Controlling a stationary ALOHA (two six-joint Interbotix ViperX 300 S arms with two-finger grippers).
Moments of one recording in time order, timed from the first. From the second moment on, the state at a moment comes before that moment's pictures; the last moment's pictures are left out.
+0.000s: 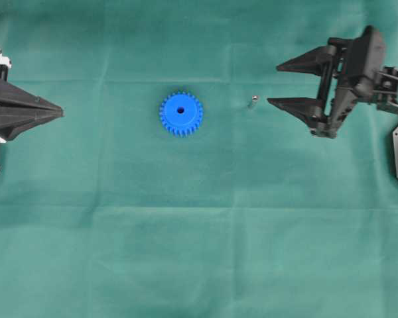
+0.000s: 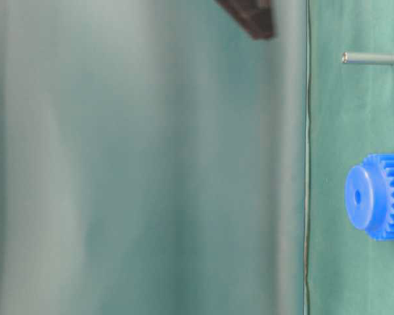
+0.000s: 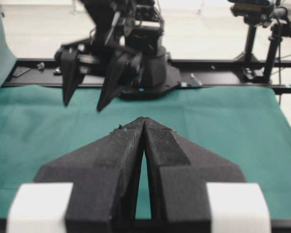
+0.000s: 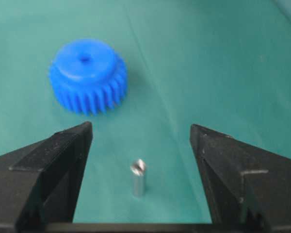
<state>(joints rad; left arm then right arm) 0.00 -0.96 1.18 0.01 -0.27 -0.01 -0.28 -0.29 1.18 0.00 -0.52 -0.01</state>
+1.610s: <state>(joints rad) 0.00 -0.96 1.18 0.01 -0.24 -0.01 -0.26 0.08 1.11 0.01 -0.74 -0.01</state>
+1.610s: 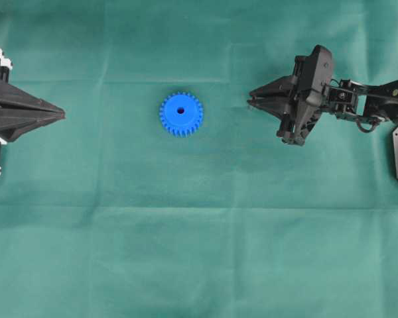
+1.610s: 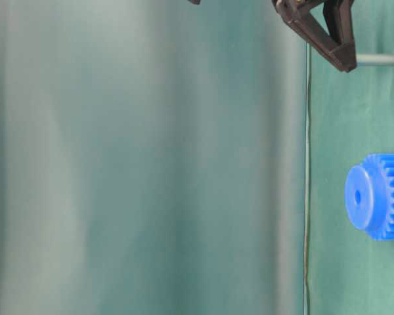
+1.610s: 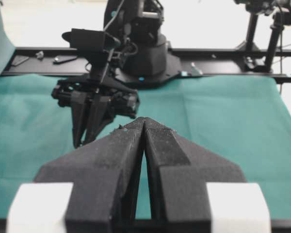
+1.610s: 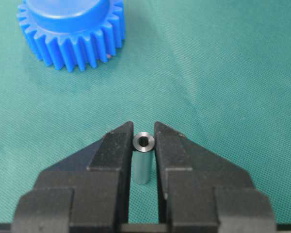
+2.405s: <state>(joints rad) 0.00 -0.96 1.18 0.01 -0.24 -0.01 -0.26 -0.21 1.09 0.01 -0.45 -0.01</state>
